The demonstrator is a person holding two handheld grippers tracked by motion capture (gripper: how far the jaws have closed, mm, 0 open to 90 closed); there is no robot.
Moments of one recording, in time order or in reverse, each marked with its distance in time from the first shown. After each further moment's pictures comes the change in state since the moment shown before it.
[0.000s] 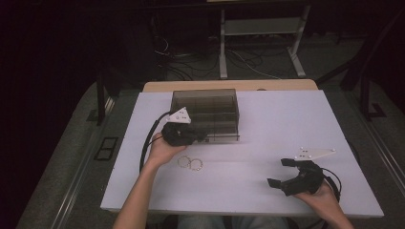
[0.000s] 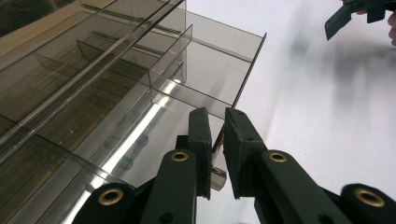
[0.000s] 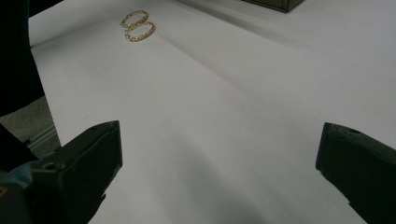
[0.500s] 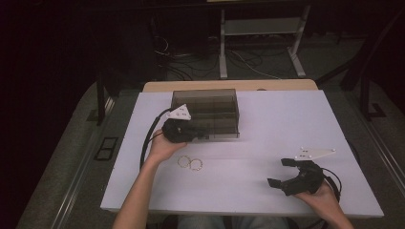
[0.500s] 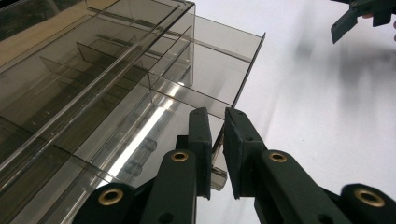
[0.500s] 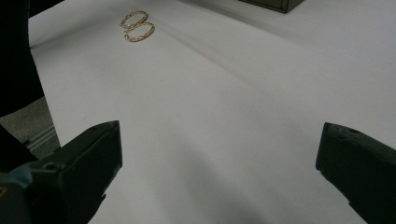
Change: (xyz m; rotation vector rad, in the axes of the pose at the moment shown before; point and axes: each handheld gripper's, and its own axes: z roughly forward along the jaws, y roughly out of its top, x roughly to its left) left arm 0.009 0.004 0.002 0.002 -0.004 -0.003; right arm 0.000 0.000 0.000 0.000 -0.001 -0.003
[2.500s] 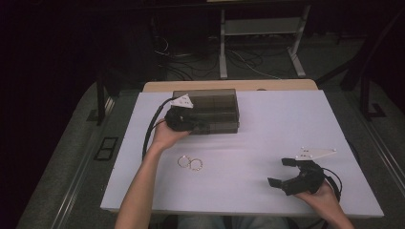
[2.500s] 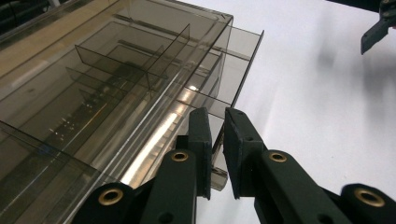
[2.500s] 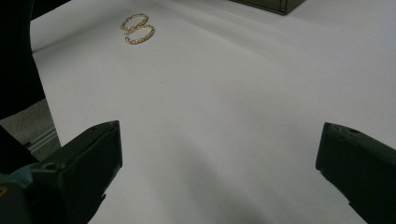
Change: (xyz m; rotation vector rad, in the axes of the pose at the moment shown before) left arm 0.032 0.016 0.012 0.019 0.000 -0.018; right arm -0.001 0.000 -0.001 -0.007 0.001 0.003
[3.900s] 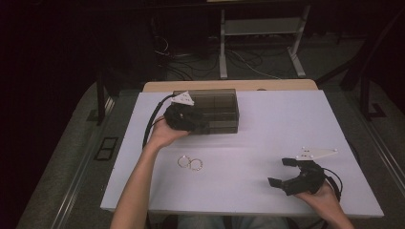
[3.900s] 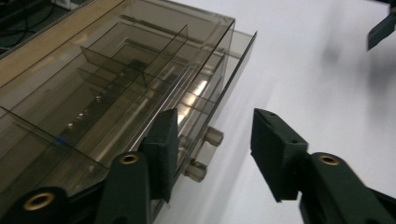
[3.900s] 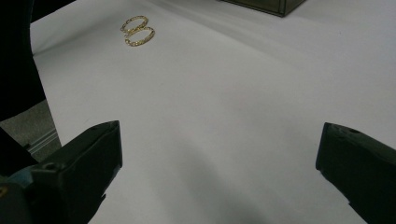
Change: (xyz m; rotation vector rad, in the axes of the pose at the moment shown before) left arm -0.003 0.013 -0.007 0.052 0.038 0.011; right arm 0.000 0.000 -0.001 -0.007 -0.003 0.000
